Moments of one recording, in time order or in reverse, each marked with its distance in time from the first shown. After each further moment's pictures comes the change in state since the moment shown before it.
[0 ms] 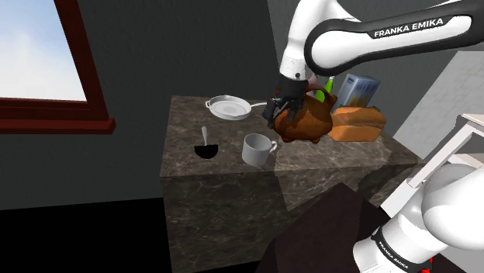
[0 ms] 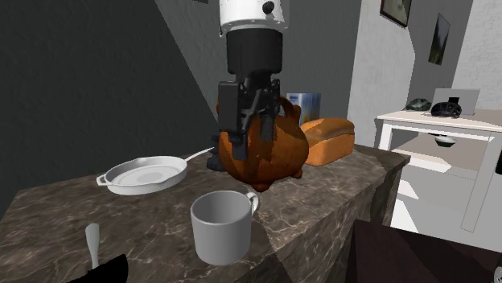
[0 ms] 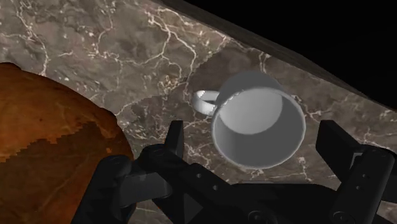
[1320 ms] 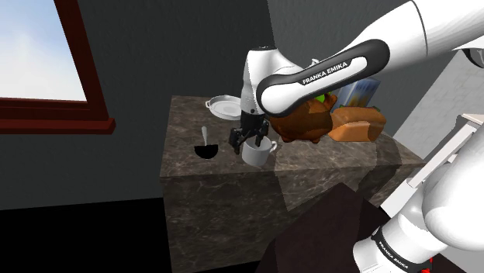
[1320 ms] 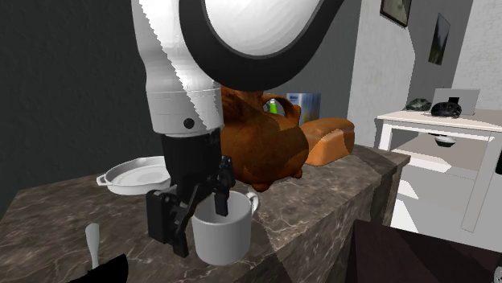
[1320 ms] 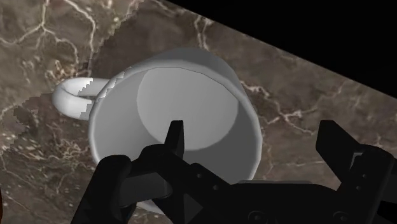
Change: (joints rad) arm 0.027 0.390 0.075 0.098 -0.078 0.240 0.183
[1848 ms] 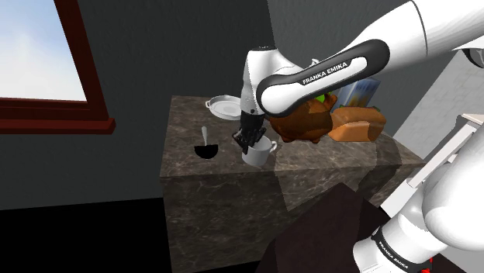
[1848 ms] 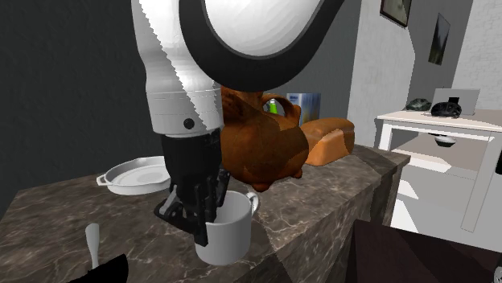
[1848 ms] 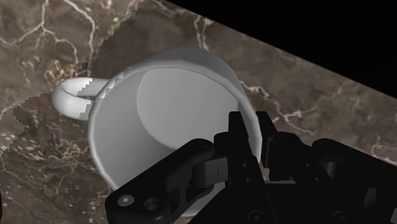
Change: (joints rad) arm 0.000 0.000 0.000 0.000 0.000 0.001 0.001
